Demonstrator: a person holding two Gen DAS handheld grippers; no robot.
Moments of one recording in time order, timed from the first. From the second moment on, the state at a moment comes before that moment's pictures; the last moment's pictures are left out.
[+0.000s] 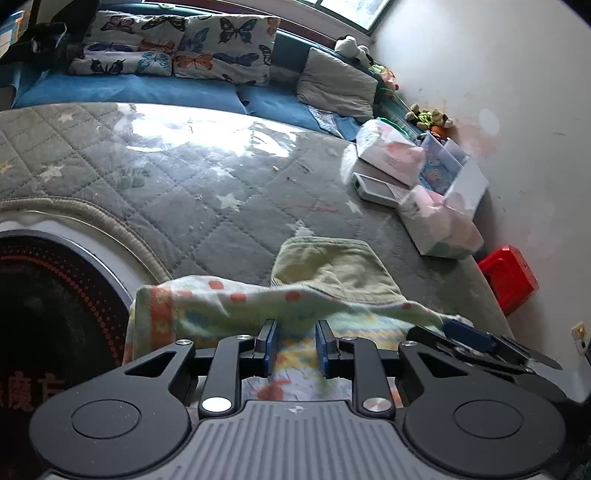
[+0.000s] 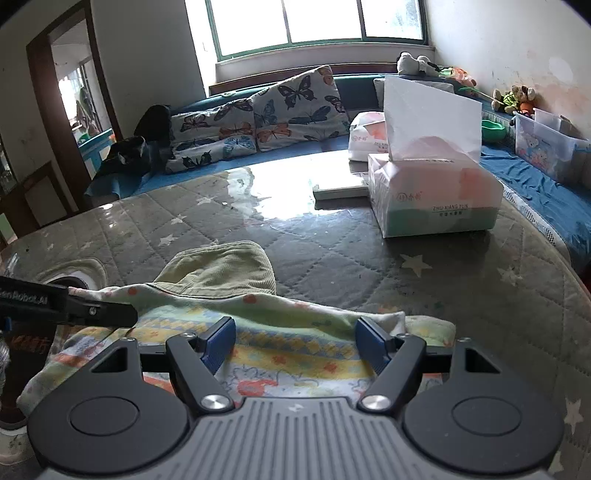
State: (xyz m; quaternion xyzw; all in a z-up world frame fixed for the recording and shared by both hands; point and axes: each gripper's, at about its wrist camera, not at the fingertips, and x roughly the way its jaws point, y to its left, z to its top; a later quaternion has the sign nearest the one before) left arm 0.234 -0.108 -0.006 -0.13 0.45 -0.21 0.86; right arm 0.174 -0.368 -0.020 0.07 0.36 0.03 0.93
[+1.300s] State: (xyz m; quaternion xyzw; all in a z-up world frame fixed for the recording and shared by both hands) left arm 0.102 -0.076 0.005 -0.07 0.40 -0.22 0.89; right arm 0.059 -0.332 -0.014 0.00 0.35 0.04 0.94
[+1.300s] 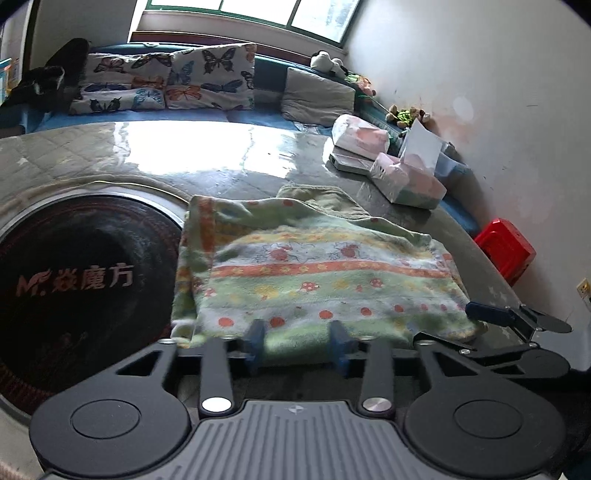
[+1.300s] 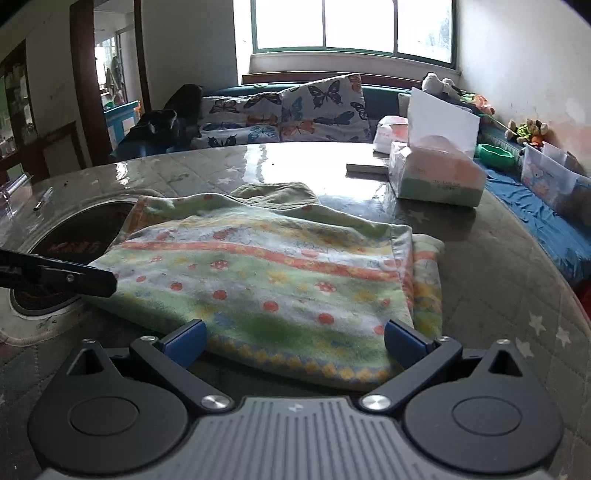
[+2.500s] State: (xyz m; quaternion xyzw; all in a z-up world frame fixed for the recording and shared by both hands) left arm 0.065 -0.088 0.004 -0.02 0.45 -0.19 0.87; right arm 0.025 -0.364 -0.025 0.09 0.39 -0.06 0.91
